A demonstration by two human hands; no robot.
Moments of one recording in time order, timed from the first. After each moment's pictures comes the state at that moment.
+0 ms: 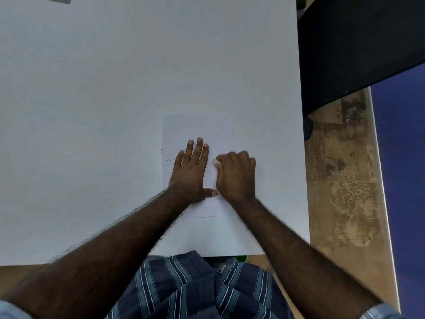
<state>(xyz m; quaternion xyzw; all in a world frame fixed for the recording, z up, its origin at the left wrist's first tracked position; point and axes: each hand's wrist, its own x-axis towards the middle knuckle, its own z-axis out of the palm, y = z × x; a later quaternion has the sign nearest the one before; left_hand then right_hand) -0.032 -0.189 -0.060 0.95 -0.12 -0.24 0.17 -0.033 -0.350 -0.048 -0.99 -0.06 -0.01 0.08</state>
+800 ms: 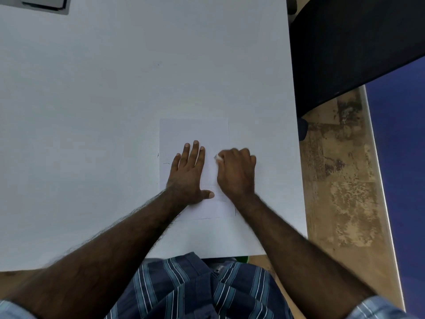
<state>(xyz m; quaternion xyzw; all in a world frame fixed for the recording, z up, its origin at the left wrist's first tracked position) -0.031 -0.190 -0.054 0.95 -0.11 -0.26 0.16 -0.021 -0.357 -0.050 -0.99 -0.02 -0.02 0.11</state>
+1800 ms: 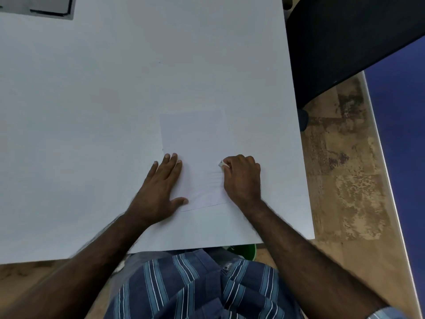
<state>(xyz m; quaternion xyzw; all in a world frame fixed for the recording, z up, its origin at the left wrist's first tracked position) -0.096 -0.104 -0.051 0.95 -0.16 -0.17 0.19 -0.067 -0.365 -0.055 -0.99 0.00 0.00 0.17</state>
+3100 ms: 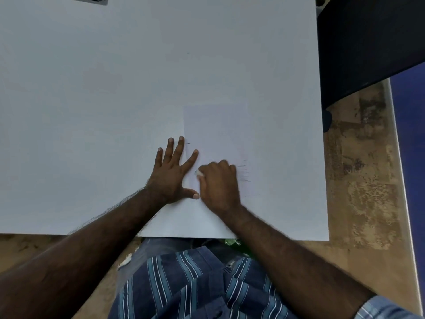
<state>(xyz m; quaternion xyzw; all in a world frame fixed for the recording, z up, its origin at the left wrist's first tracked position) -0.087 -0.080 -0.052 0.96 -0.13 -0.25 0.11 -0.104 -0.263 -0.042 -0.98 -0.13 0.03 0.17</state>
